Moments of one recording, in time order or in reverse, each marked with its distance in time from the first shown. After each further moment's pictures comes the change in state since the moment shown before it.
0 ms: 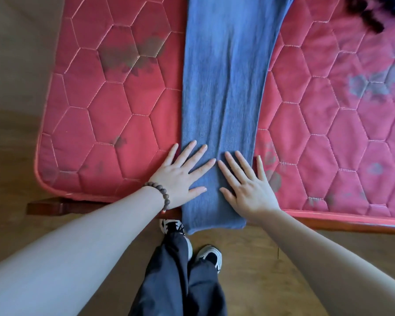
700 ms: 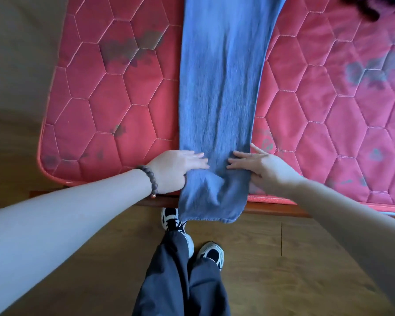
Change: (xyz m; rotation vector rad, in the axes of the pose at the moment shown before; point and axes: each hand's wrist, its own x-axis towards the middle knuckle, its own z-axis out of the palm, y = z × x) left_hand -0.009 0.004 -0.046 -0.536 -0.066 0.112; right_hand -0.008 0.035 -0.058 0.471 -0.106 -0.146
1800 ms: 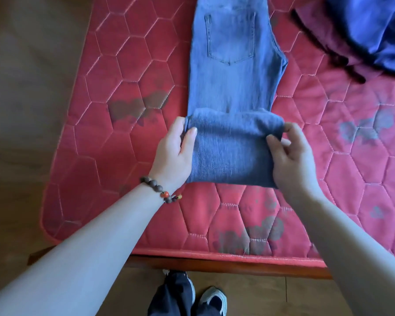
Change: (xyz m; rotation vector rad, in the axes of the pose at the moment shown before) left_hand 0.064 0.000 -0.121 -0.481 0.908 -0.280; right_hand 0.081 -0.029 -0.103 0.731 0.813 0.354
